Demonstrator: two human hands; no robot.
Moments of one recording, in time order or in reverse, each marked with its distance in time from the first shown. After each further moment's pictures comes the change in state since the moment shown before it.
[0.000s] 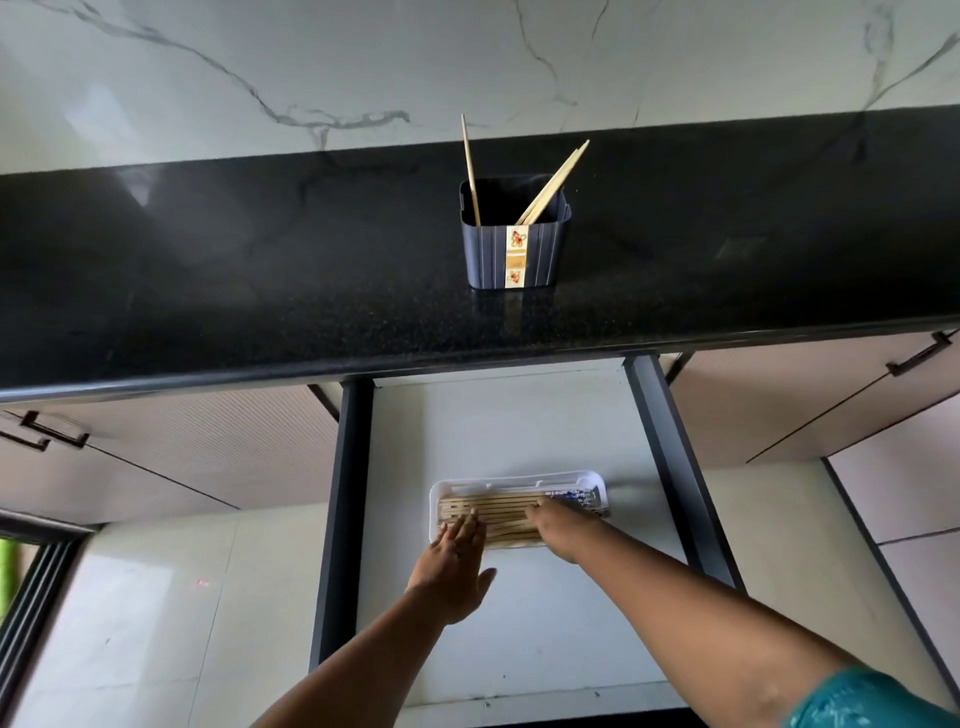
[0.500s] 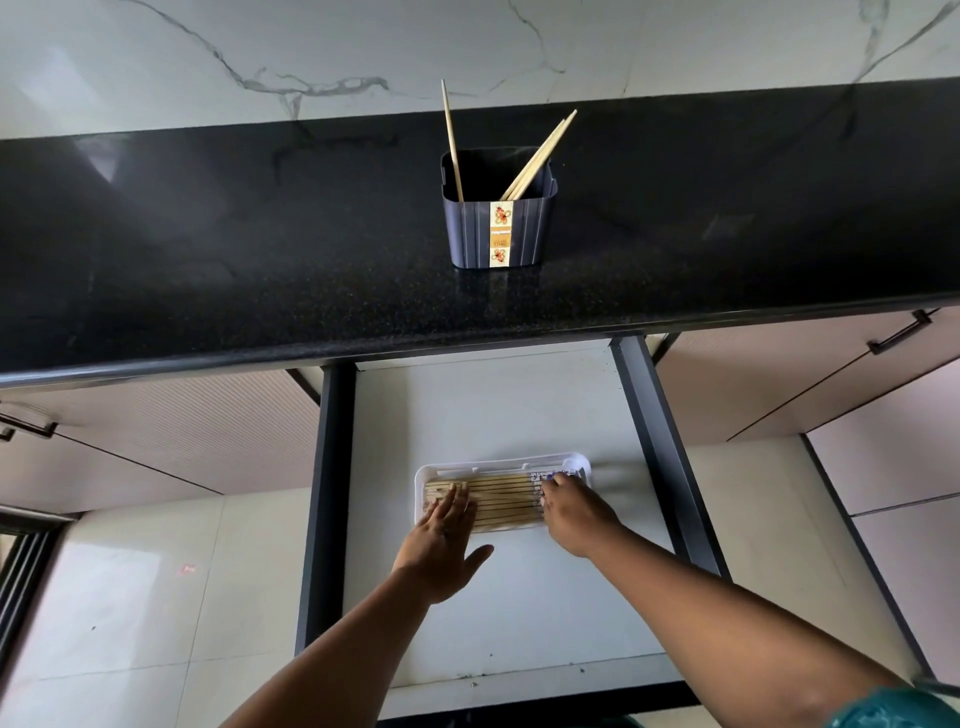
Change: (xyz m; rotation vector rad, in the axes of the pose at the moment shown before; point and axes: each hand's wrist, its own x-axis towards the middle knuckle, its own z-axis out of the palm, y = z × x) left_hand 0.005 -0.001 0.002 0.001 0.070 0.018; right_hand -0.017 0.028 0.013 0.052 0.248 0.051
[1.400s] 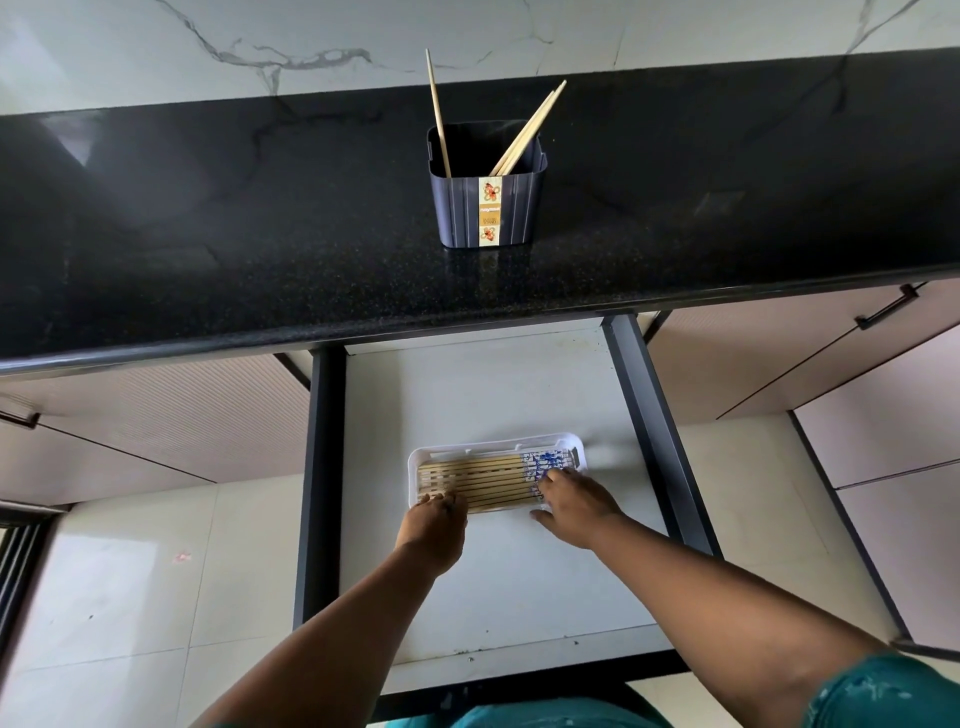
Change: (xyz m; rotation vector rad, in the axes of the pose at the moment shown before) left_hand 0.005 0.009 -0.010 0.092 -0.094 -0.105; right_hand -0.014 0.012 0.011 -0.200 -0.015 -0.113
